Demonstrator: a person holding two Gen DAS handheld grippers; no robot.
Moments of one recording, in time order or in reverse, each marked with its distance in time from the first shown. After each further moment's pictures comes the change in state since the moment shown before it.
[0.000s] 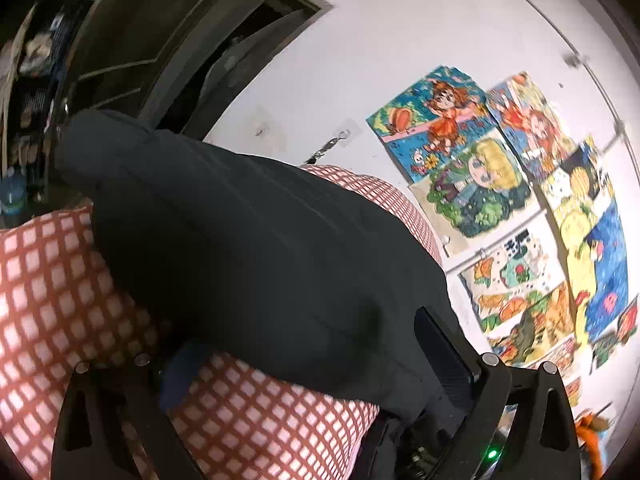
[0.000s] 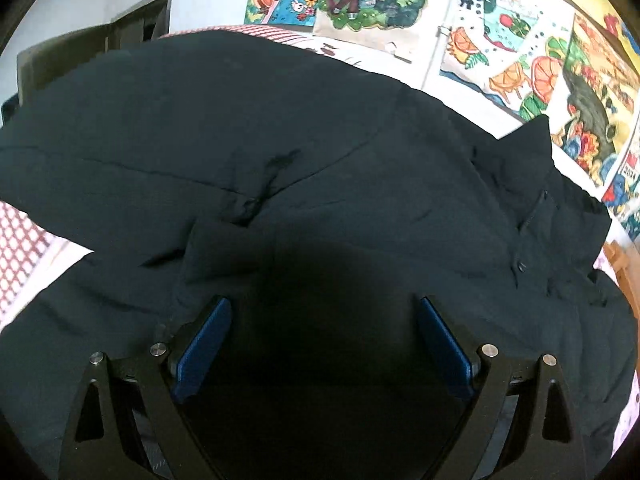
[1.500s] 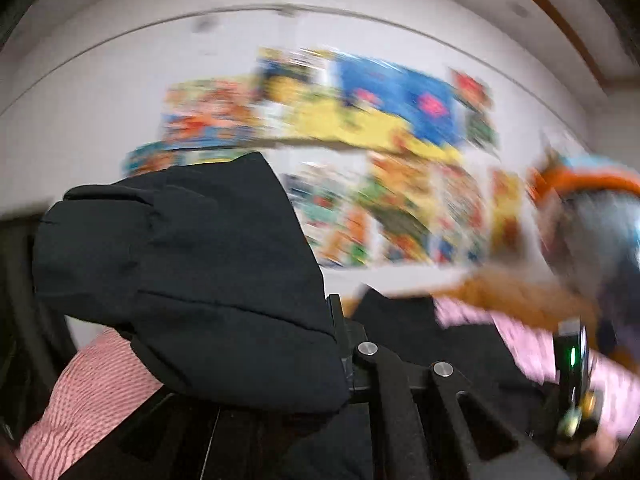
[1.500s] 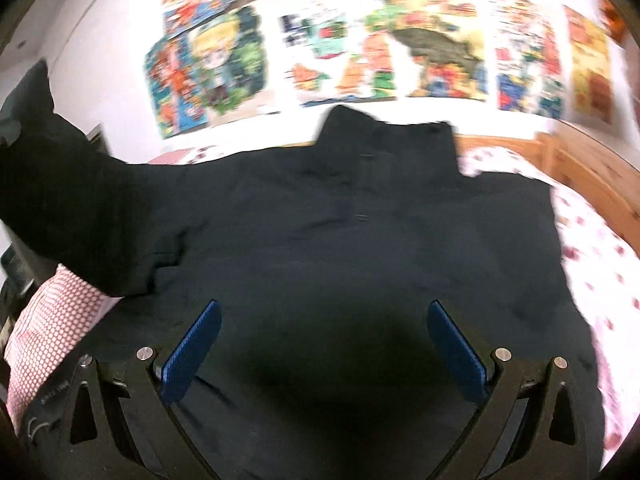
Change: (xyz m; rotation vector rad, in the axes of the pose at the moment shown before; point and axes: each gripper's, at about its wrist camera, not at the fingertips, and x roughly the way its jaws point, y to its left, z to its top) left arm -0.072 -0.267 -0.169 1.103 -0.184 -0.379; right arm -0.138 -0.178 -0.114 0.527 -0.151 -0.014
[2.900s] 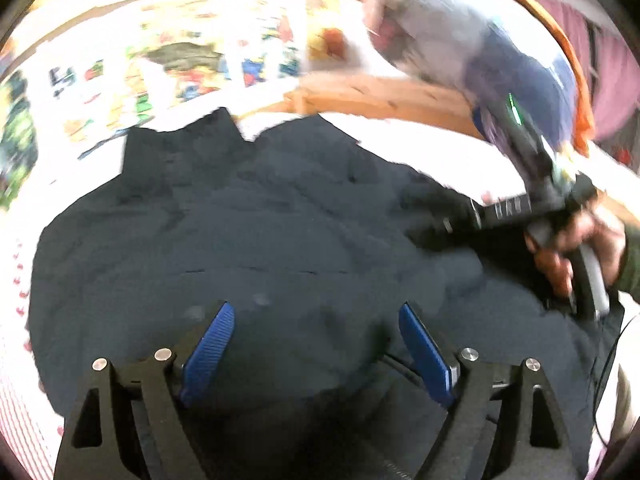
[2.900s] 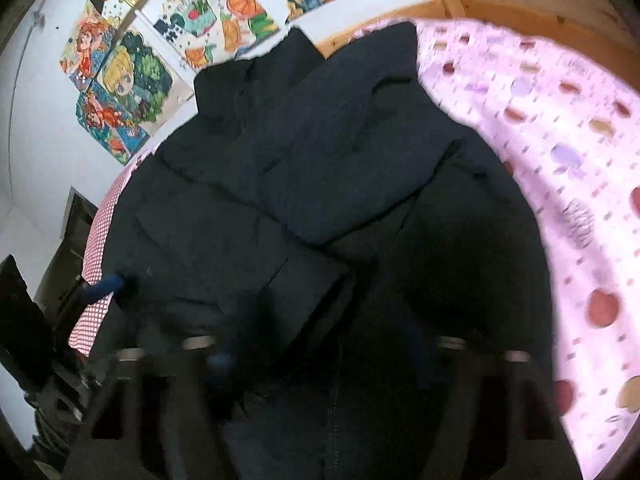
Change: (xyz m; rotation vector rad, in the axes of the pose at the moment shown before) left arm 0.062 -0.115 -0.099 0.274 0.528 -0.532; right arm 0.044 -0.095 -0.079 0.412 0.259 0.142
